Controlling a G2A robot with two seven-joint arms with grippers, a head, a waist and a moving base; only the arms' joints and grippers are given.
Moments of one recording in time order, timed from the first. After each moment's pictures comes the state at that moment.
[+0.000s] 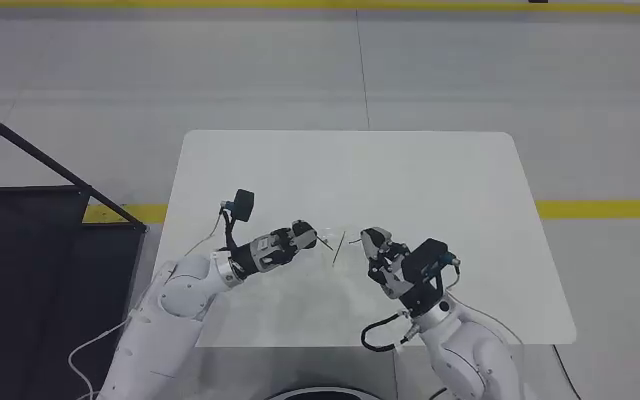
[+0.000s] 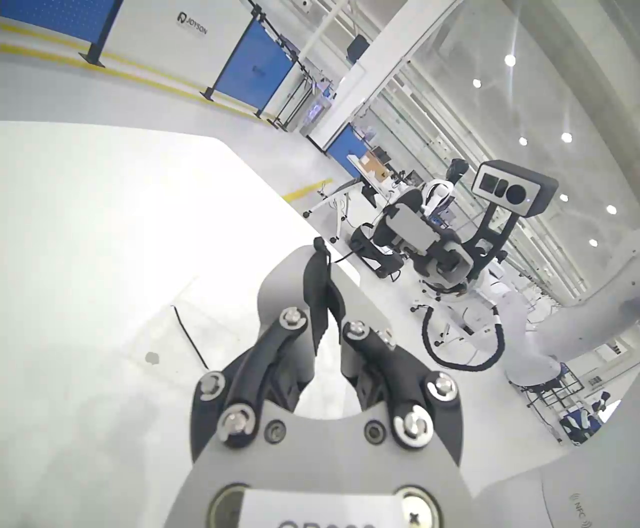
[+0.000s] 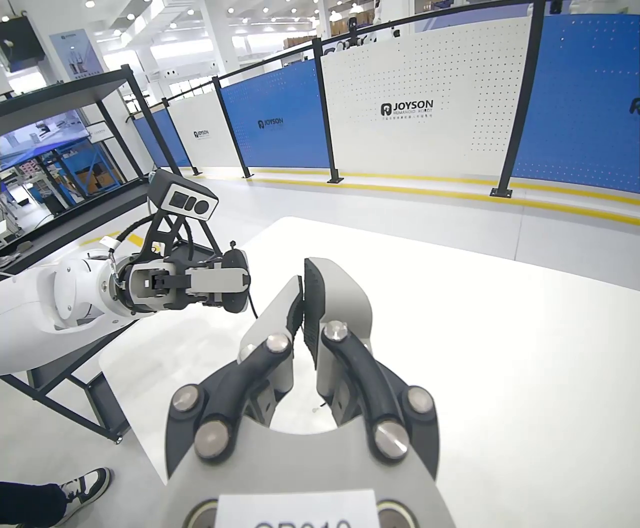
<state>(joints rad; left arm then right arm) 1.26 -1.19 -1.32 -1.58 0.20 -0.79 -0.59 -1.57 -1.27 1.26 -2.08 -1.18 -0.28 0.10</state>
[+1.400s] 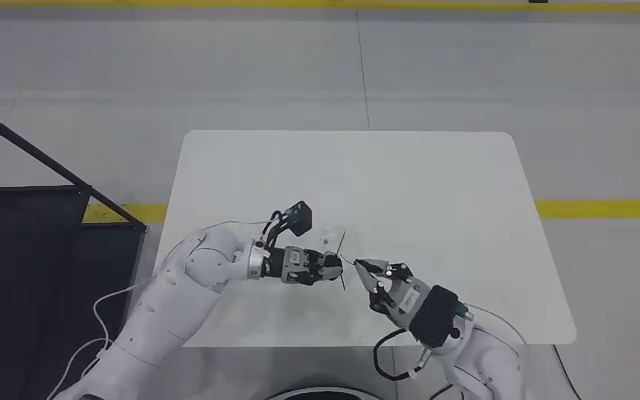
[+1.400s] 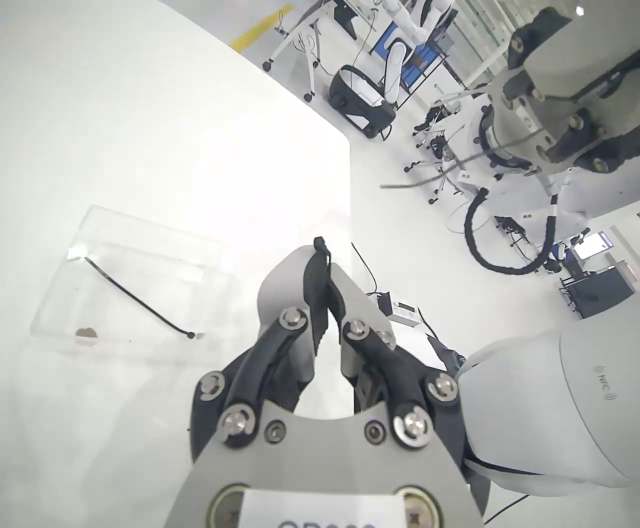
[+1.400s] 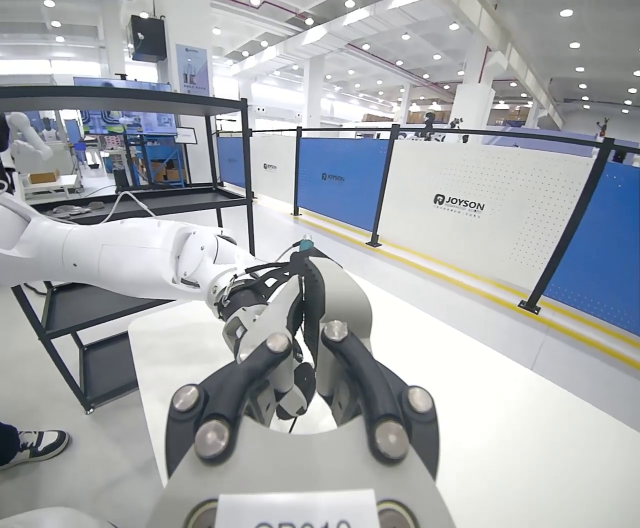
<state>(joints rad) 0.98 -1.12 -1.02 -1.42 0.16 -0.89 -0.90 -1.62 -1.23 1.32 -2.07 -1.44 -0.60 -0.26</state>
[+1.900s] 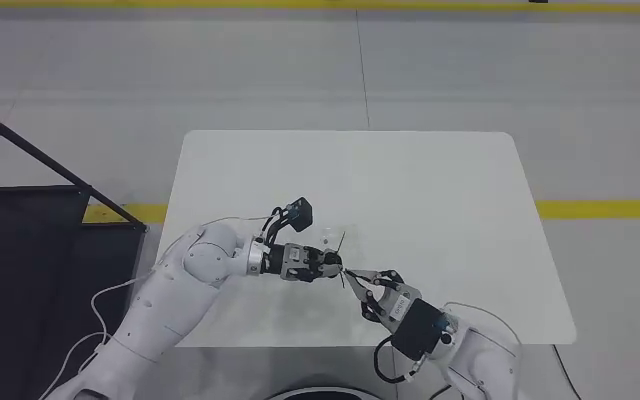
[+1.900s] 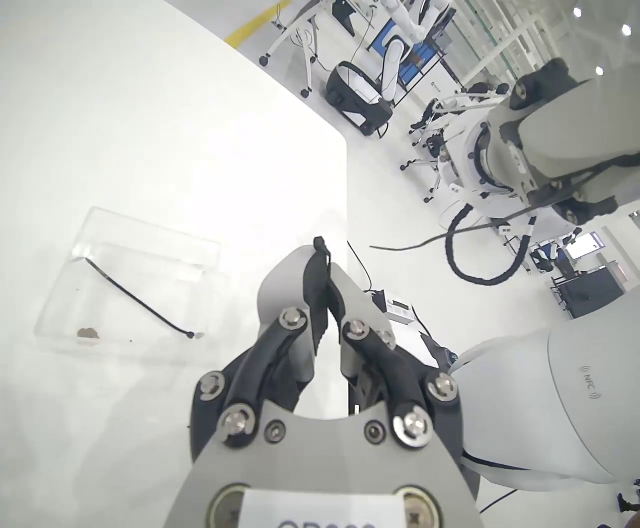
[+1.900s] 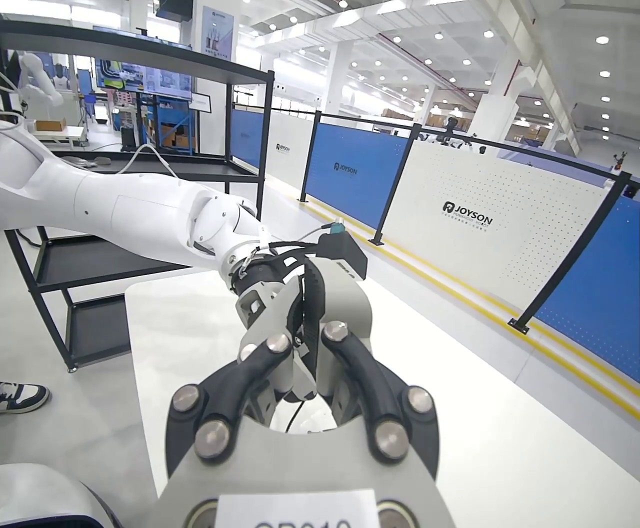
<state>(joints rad) 0.95 -1.11 -1.00 -1.42 0.12 -0.86 -0.93 -1.62 -1.21 1.29 -2.07 -1.59 -0.59 -0.29</state>
